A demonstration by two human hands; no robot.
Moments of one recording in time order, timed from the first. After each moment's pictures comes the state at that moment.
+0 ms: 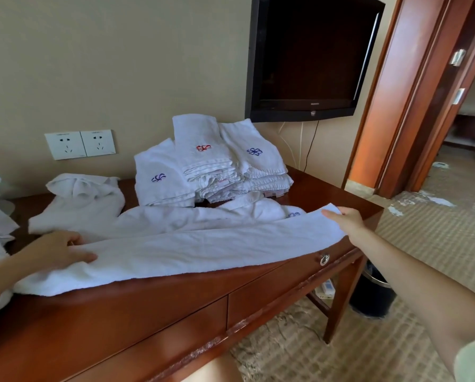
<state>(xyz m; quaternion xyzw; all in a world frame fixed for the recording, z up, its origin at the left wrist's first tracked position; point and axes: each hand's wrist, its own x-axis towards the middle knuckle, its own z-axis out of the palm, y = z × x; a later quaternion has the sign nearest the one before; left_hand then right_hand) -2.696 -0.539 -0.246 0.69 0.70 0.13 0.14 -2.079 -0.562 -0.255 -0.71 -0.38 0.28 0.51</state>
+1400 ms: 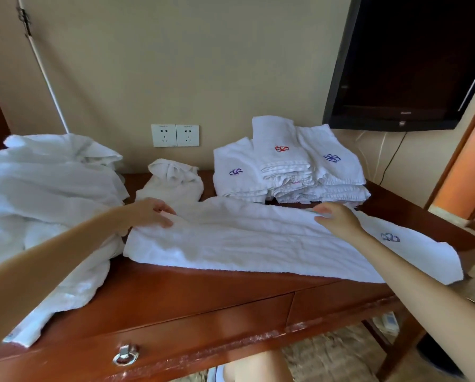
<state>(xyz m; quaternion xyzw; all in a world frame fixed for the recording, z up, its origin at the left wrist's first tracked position) -2.702 -0.575 -0.209 0.67 0.68 0.17 0.23 -2.247 -0.524 -0.234 -0.63 -0.71 0.13 0.29</state>
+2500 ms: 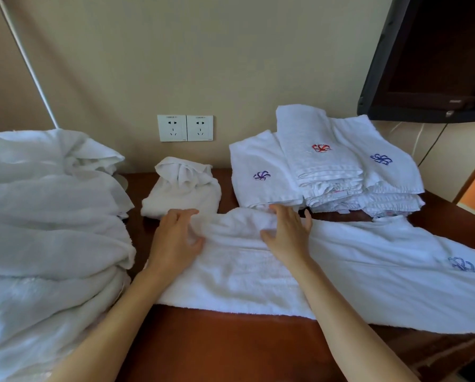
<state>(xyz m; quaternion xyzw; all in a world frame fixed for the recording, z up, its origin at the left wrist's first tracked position) -2.679 -0.534 -0.277 0.67 0.66 0.34 0.03 -2.442 -0.470 -0.295 -0.61 -0.73 -0.05 0.32</state>
